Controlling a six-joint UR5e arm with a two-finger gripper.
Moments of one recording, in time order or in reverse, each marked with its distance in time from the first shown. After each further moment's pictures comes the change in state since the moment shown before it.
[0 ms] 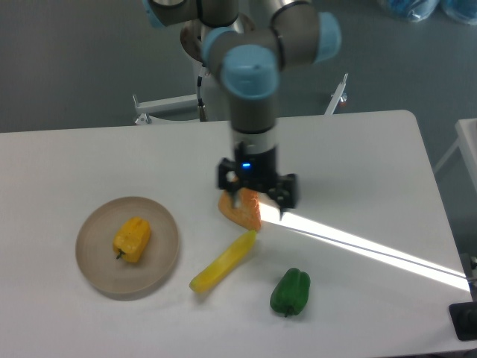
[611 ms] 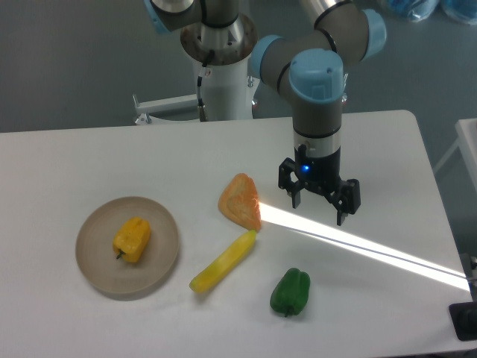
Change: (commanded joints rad) arm 0.009 -0.066 0.060 0.003 0.041 0.036
